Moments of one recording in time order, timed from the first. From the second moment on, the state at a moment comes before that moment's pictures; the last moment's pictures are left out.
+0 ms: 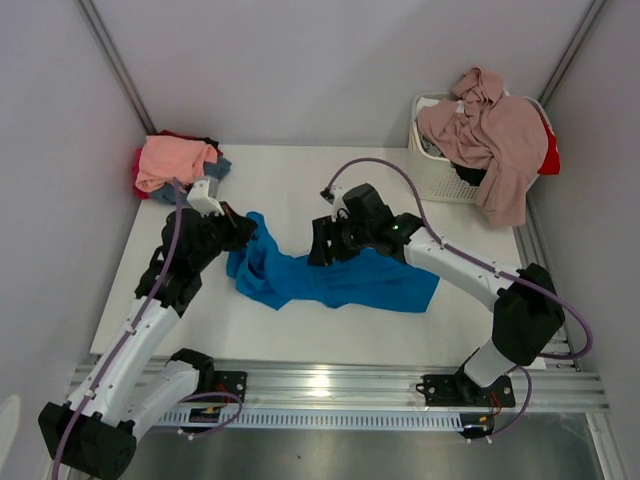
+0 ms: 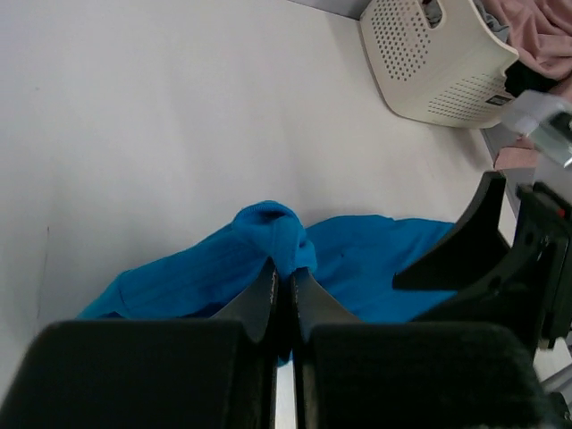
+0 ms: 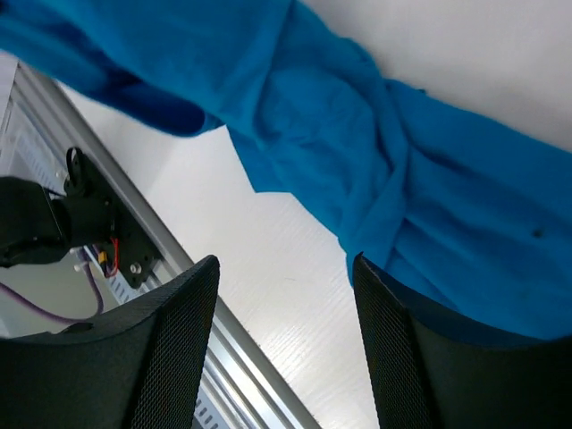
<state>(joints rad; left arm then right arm) -0.29 0.82 0.76 -0.22 0.14 -0.47 0.74 1.57 1.26 -0.40 -0.33 0.40</state>
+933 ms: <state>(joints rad) -0.29 0.87 0.85 -0.19 0.07 -0.43 0.85 1.76 1.05 -0.39 -0.08 0.40</state>
